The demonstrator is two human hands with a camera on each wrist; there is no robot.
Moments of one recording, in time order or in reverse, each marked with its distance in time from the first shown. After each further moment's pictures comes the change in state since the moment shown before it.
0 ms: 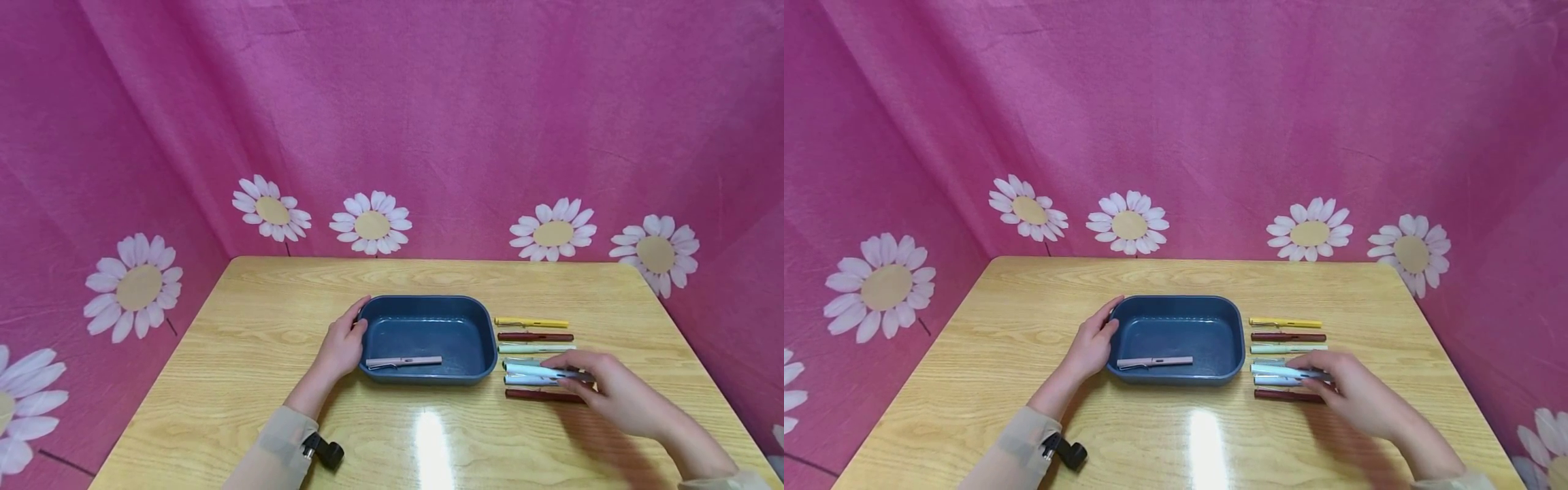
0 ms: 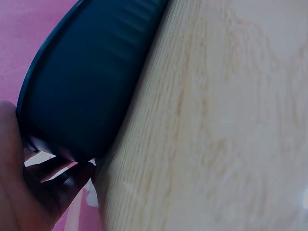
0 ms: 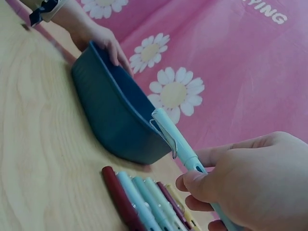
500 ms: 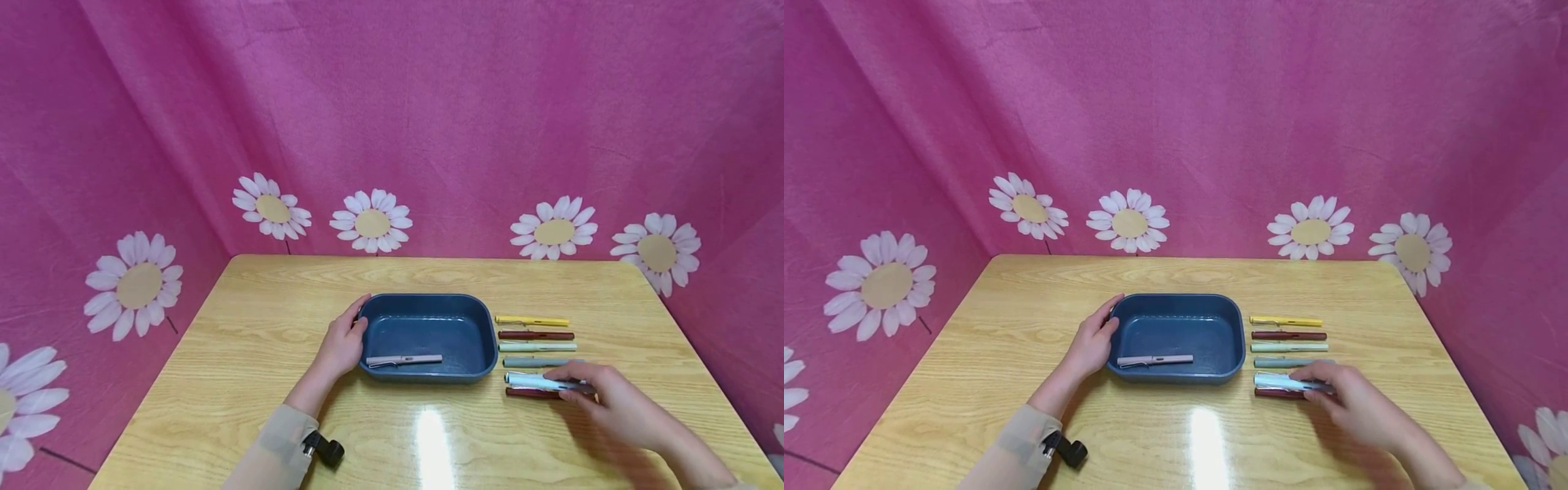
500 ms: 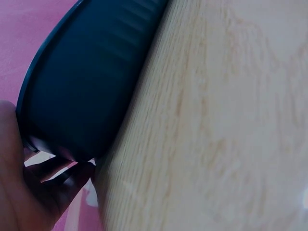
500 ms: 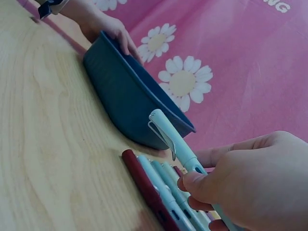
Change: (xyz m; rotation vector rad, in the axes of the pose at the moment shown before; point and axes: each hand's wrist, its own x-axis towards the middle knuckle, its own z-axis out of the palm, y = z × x) left_hand 0.001 -0.002 0.001 0.007 -0.012 -0.015; right_hand -0.016 0.010 0.013 0.032 -0.013 0.019
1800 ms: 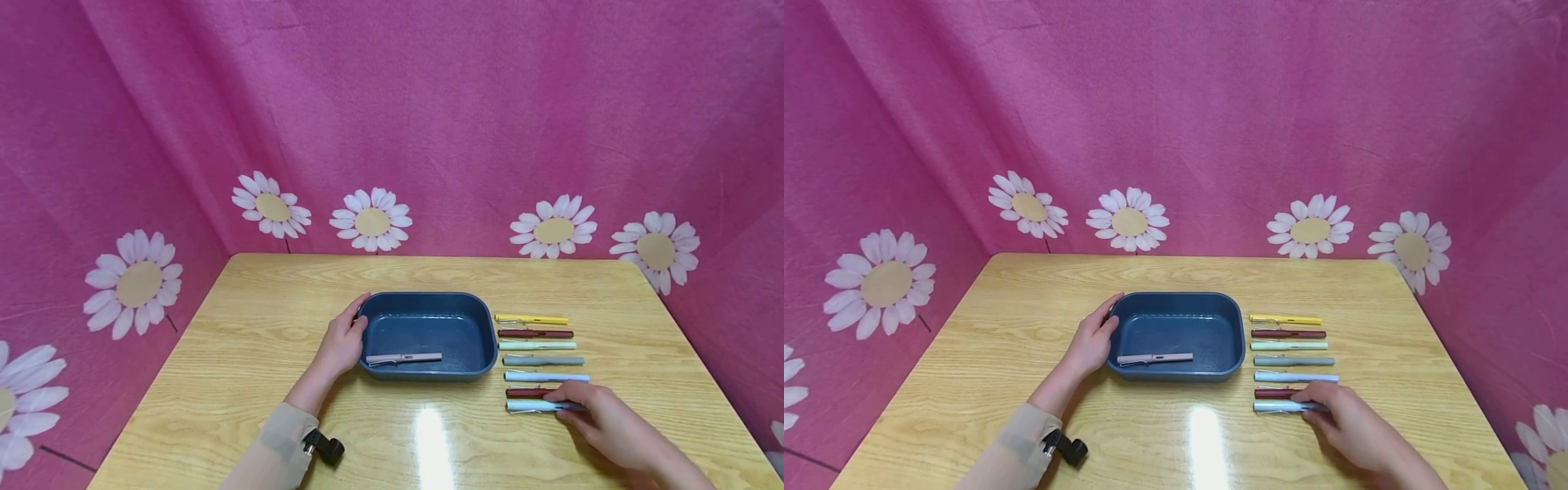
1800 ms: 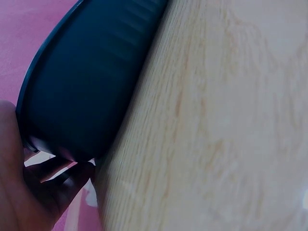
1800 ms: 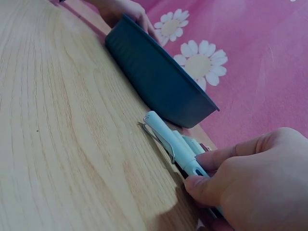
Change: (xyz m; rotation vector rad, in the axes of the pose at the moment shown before) left_hand -0.001 -0.001 0.001 -0.020 -0.005 -0.006; right_hand -0.021 0.010 0.025 -0.098 -0.048 0.080
